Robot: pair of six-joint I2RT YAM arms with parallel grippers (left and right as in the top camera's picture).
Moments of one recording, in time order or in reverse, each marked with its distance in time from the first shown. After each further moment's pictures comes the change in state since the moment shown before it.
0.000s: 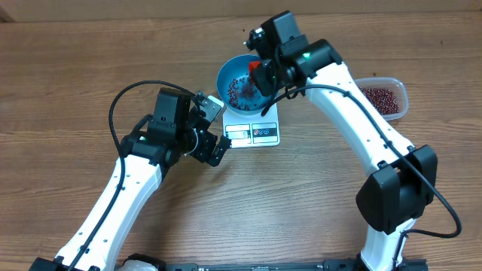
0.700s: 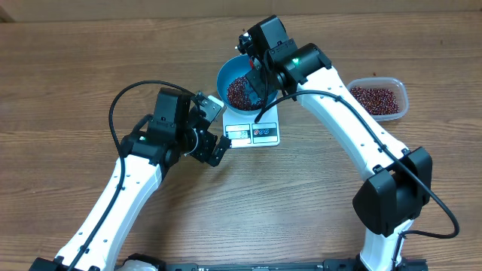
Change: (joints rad) left arm 0.000 0.000 0.000 0.000 0.000 0.000; right arm 0.047 0.000 0.008 0.004 0.127 -0.069
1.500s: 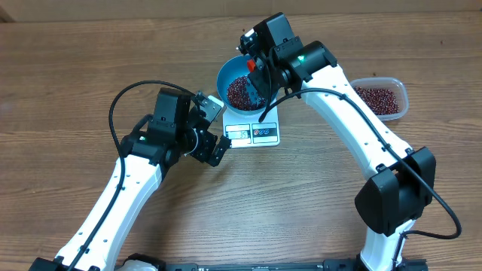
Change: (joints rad) left arm 0.000 0.000 0.000 0.000 0.000 0.000; right arm -0.024 -0.005 0.000 -0.006 -0.052 -0.086
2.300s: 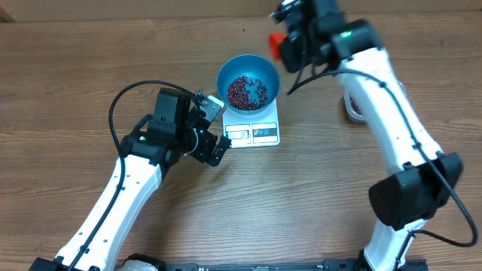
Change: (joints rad) left arm 0.000 0.000 0.000 0.000 0.000 0.000; right arm -0.183 -0.016 0.146 -0.072 -0.151 0.072
